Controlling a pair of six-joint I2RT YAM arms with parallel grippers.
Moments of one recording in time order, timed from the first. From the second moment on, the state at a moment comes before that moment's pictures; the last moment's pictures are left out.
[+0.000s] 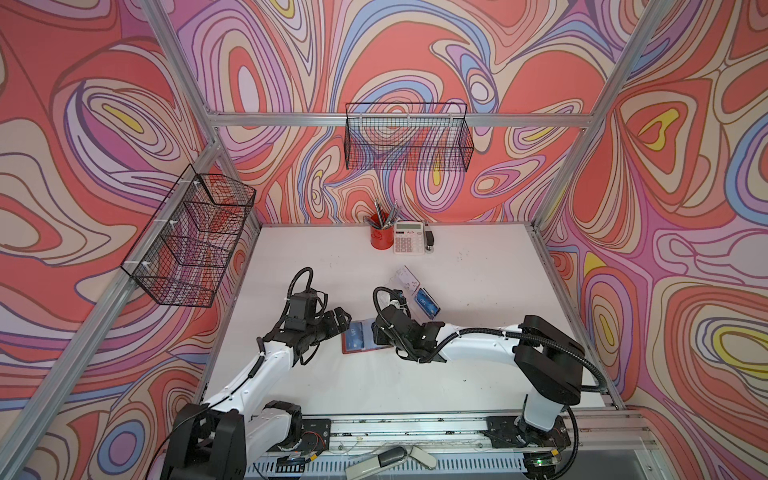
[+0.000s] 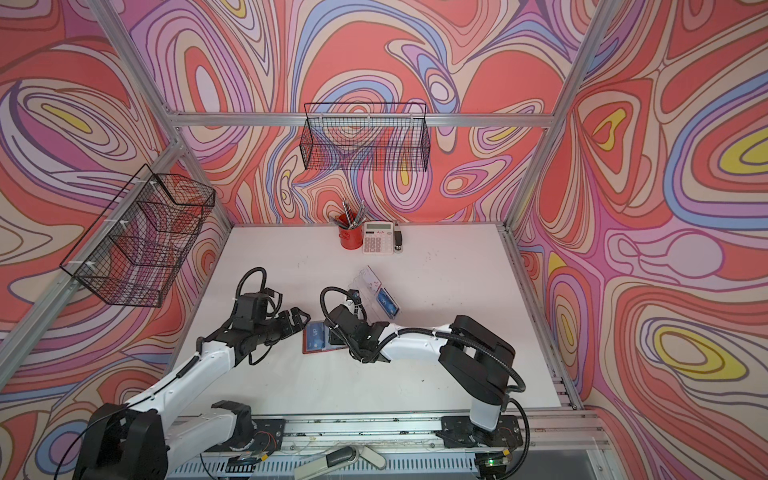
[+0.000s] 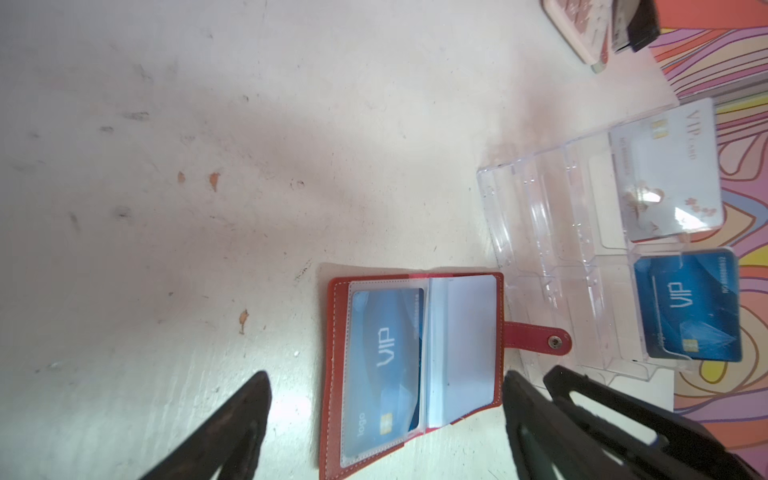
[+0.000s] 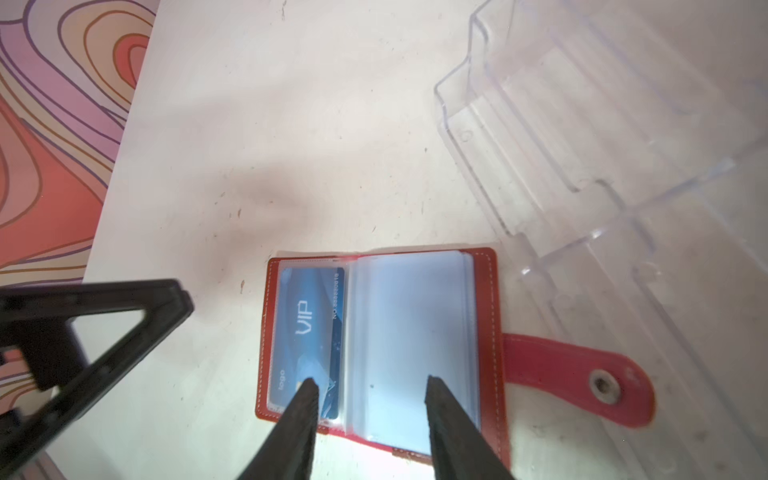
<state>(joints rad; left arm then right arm) -0.19 1.05 0.50 -0.28 0.26 -0.64 1.05 1.78 1.05 -0.05 0.29 0.93</state>
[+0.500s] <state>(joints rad) -0.19 0.96 0.46 -0.27 0.26 -0.61 1.05 1.90 1.06 -0.08 0.34 0.87</state>
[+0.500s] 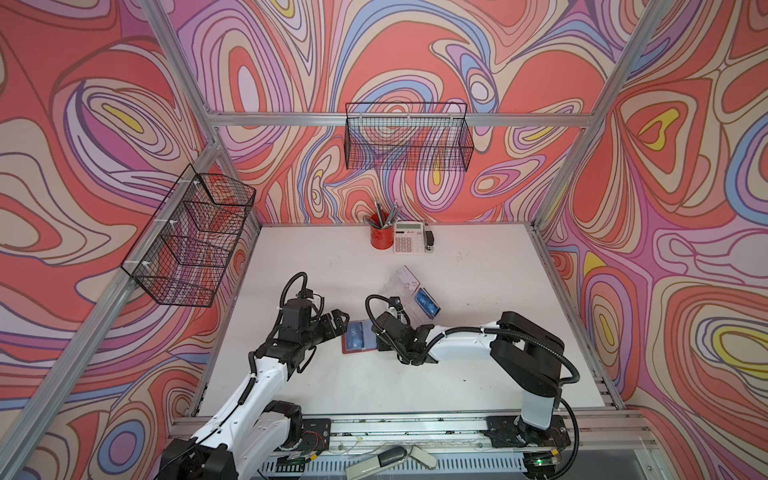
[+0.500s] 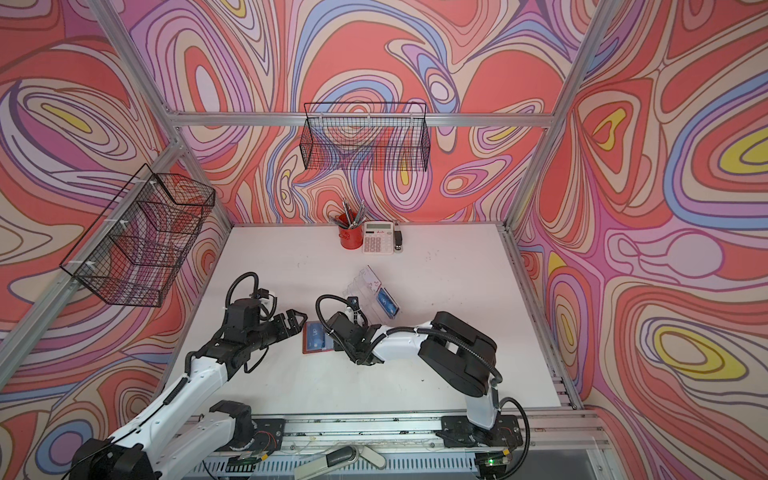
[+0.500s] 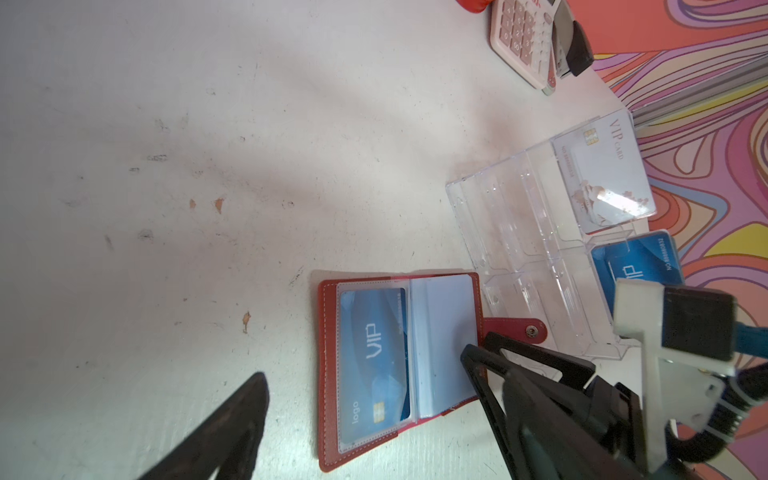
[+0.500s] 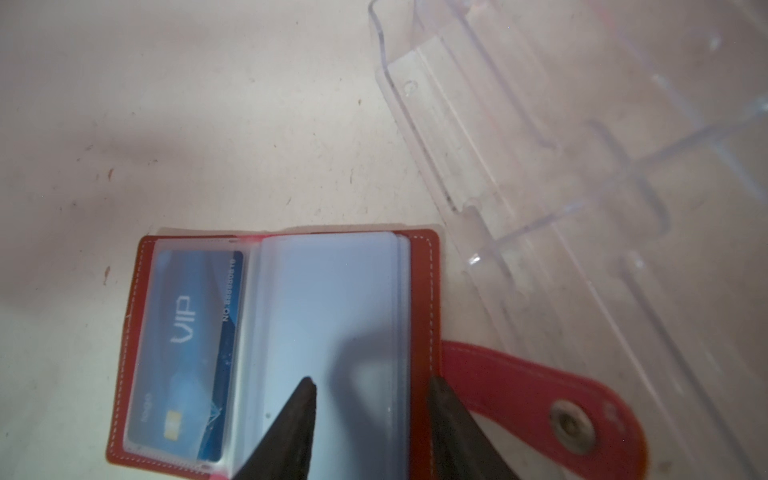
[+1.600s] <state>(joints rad) -0.19 1.09 0.46 -0.23 0.33 -0.61 1.06 1.91 1.10 -0.09 0.33 0.86</state>
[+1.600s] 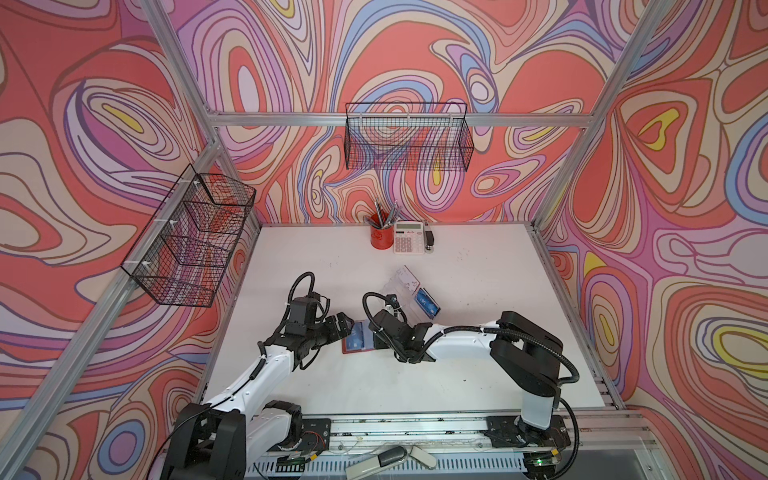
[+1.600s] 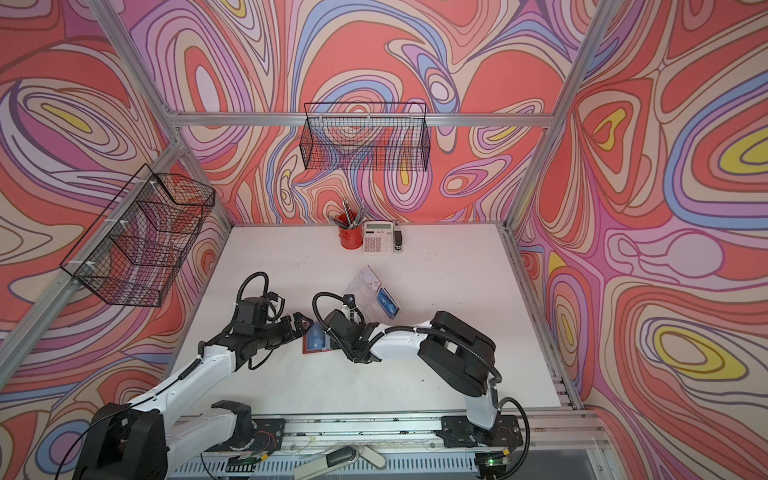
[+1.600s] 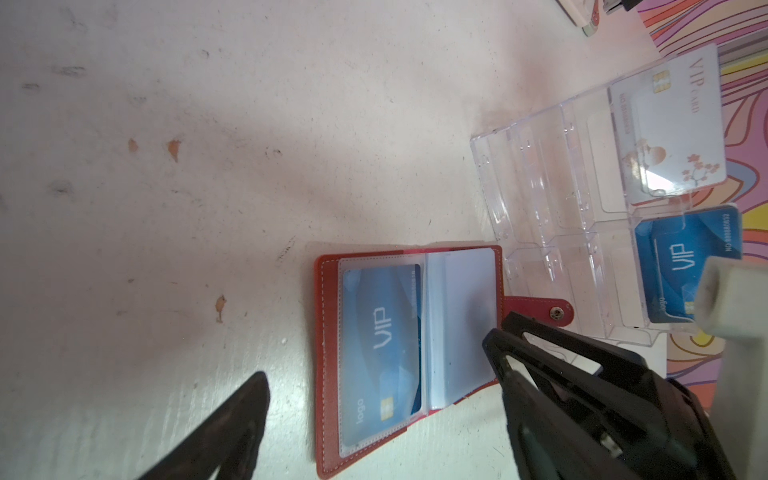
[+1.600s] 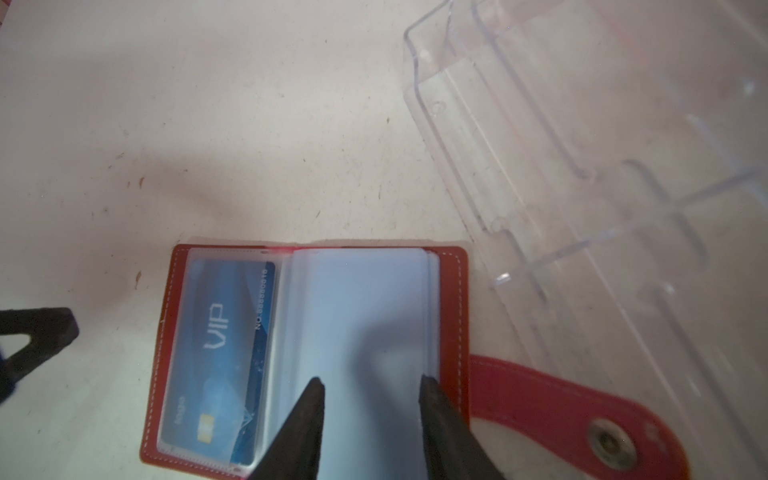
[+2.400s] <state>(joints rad) -0.19 1.10 0.46 -0.23 0.34 -0.61 1.06 1.95 1.12 -0.08 0.31 0.86</state>
